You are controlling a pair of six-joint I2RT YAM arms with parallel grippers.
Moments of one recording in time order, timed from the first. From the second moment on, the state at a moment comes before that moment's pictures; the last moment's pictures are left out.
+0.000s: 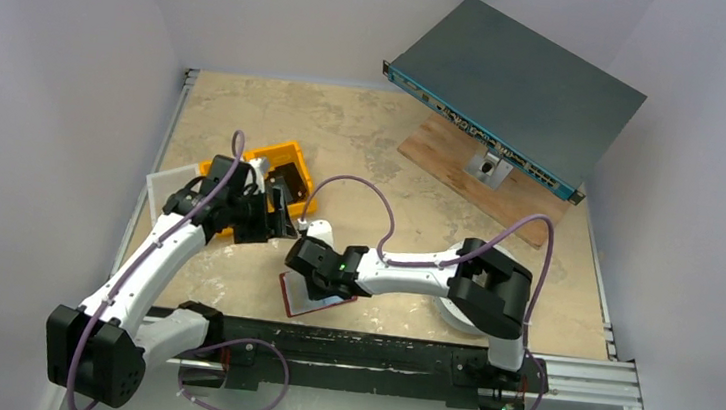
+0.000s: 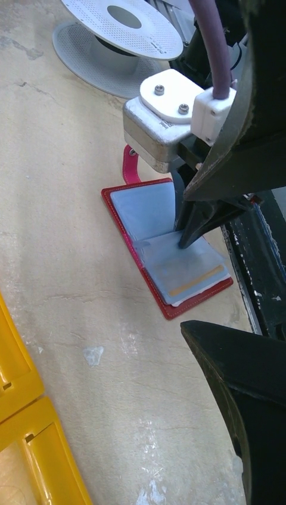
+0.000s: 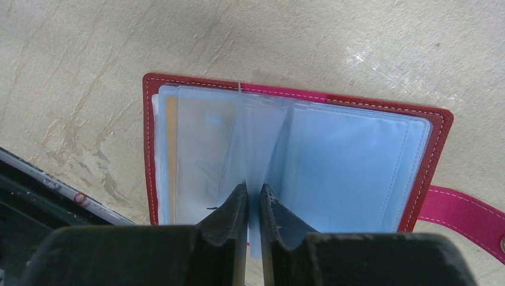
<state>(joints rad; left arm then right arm) -0.24 1.04 0.82 -0.77 0.28 -0.47 1.28 1.92 1.26 -0.40 0.28 0.81</state>
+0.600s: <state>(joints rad) -0.29 1.01 0.59 -0.65 0.40 -0.64 1.12 1.82 0.96 0.00 -0.08 0.85</state>
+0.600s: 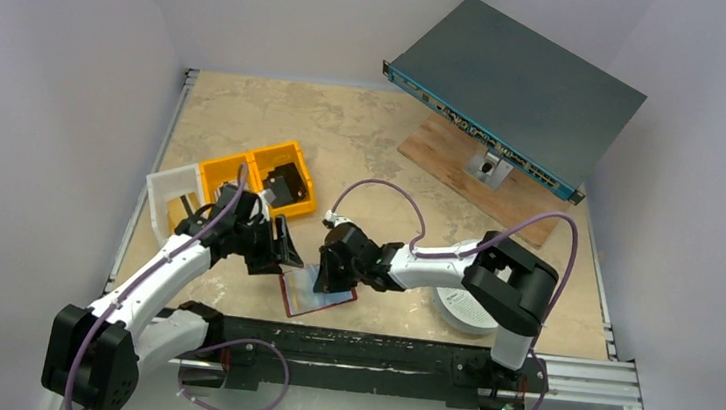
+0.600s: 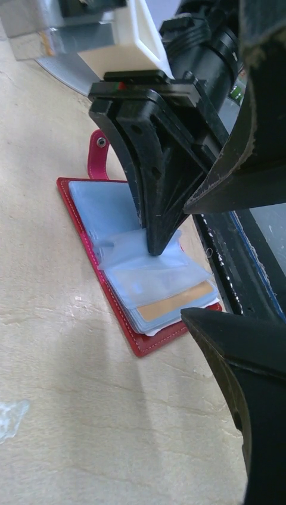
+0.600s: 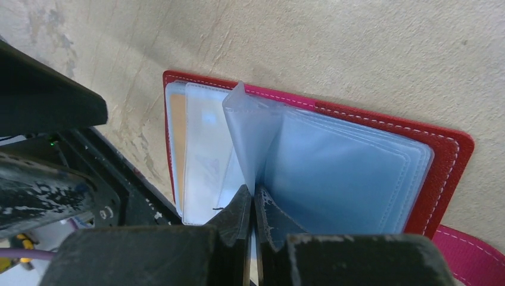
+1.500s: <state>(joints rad) -0.39 0.96 0.43 -0.53 0.42 -0.78 1.09 1.83 0.92 0.09 -0.18 0.87</state>
